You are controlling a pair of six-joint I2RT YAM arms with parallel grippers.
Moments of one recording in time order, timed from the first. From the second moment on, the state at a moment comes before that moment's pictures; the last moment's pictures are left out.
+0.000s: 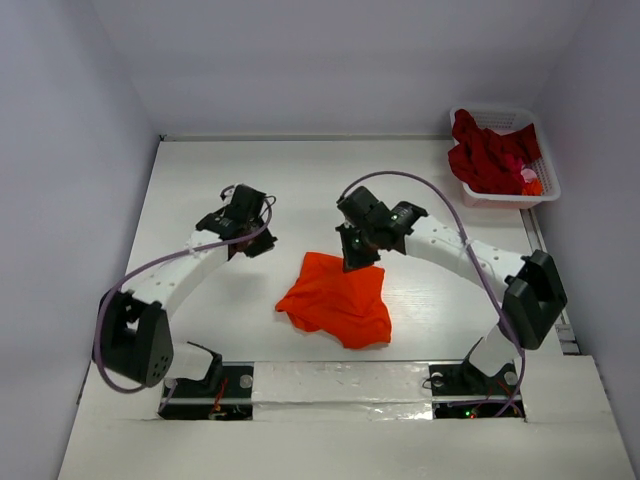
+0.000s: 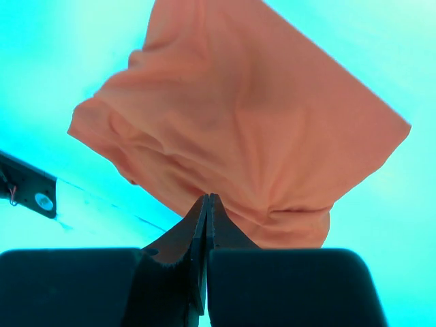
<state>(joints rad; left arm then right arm) -0.40 1.39 0.98 -0.59 -0.11 -0.83 0.81 1.61 1.33 -0.80 -0.07 0.56</state>
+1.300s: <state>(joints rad) -0.67 1.42 0.84 -0.60 0.03 -0.82 0.64 2.08 1.52 -0.72 -0.31 0.52</state>
